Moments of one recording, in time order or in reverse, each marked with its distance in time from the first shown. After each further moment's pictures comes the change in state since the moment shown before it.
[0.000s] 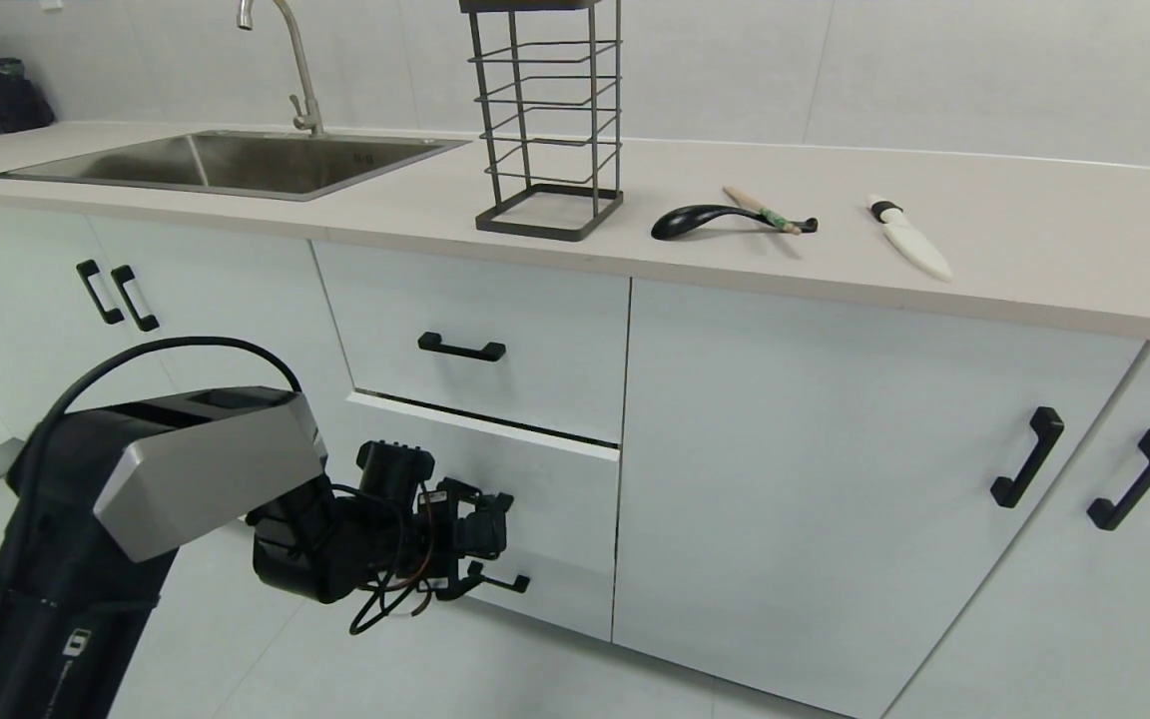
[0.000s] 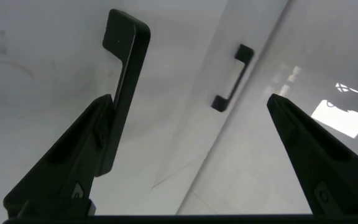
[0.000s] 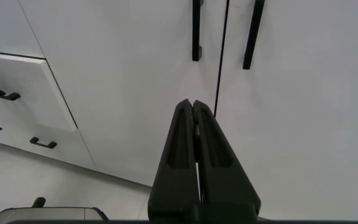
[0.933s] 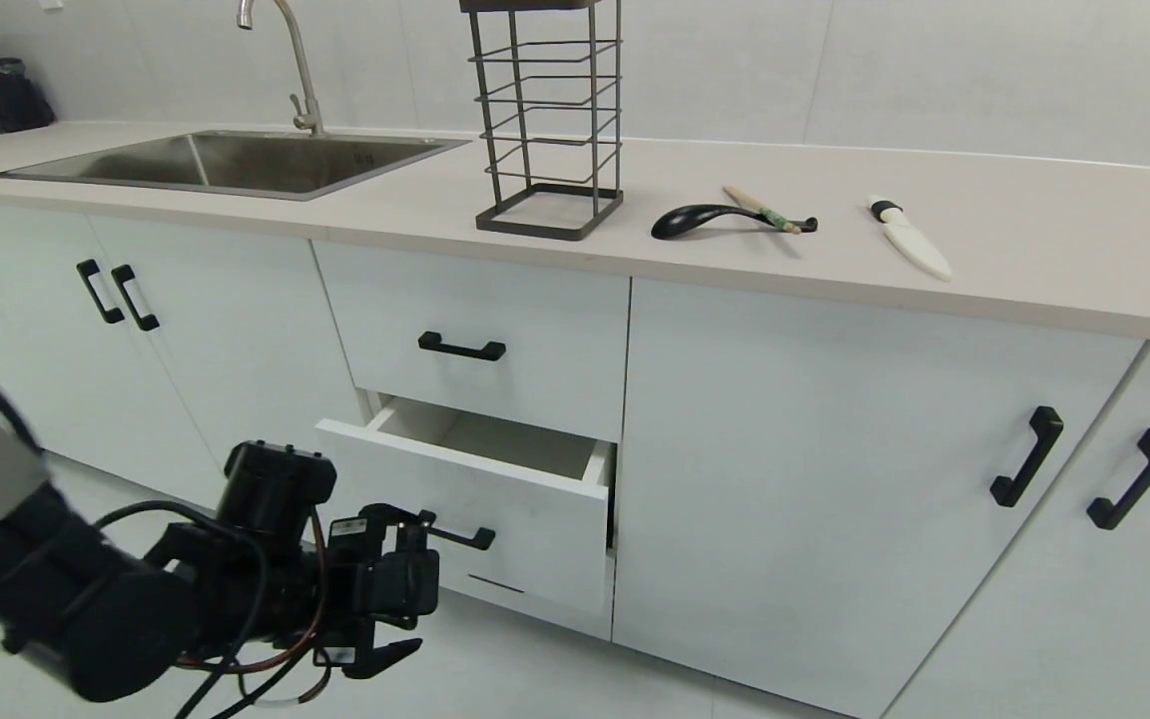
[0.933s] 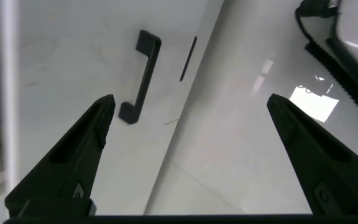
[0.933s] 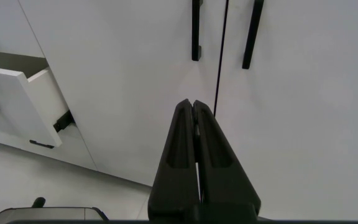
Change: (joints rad) left arm -0.042 -0.643 0.460 0.189 0.007 -0.029; right arm 0.000 0.000 0.000 0.000 0.000 0.000
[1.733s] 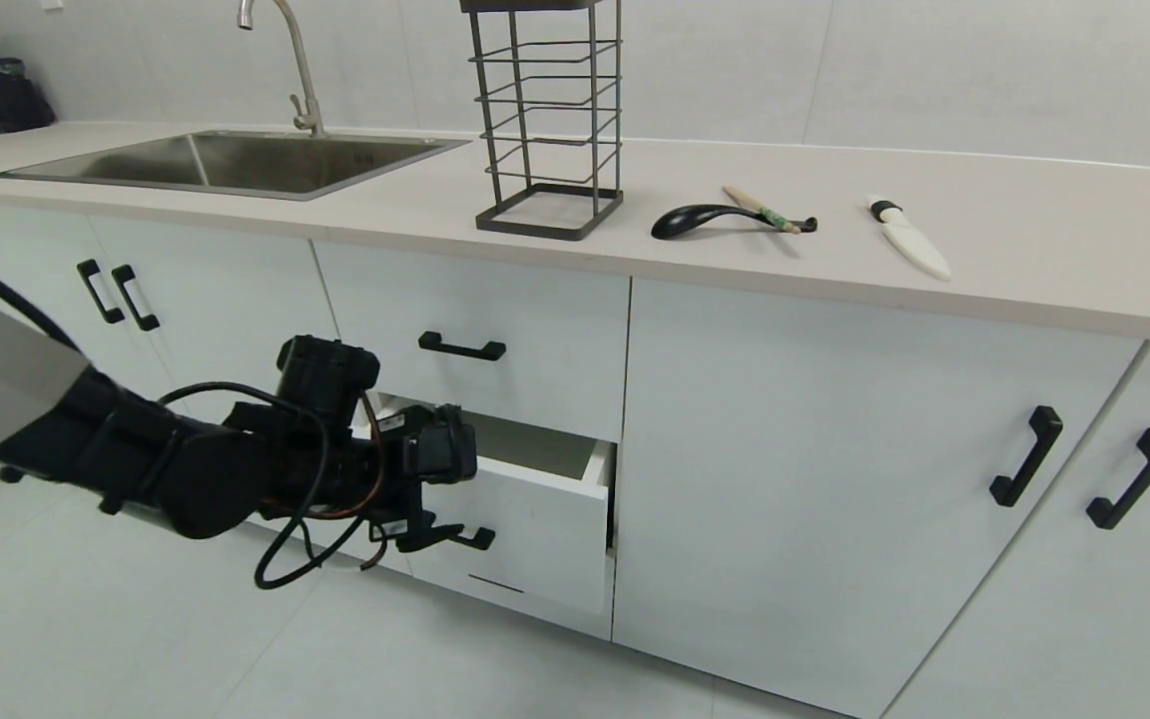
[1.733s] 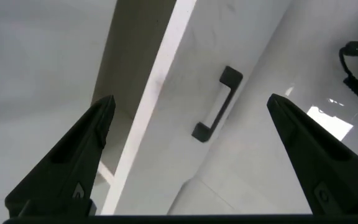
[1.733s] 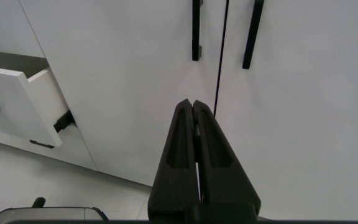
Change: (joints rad) left arm 0.011 0.120 -0.435 0.227 -0.021 -0.053; right arm 0.000 0.000 0.000 0.000 0.000 0.000
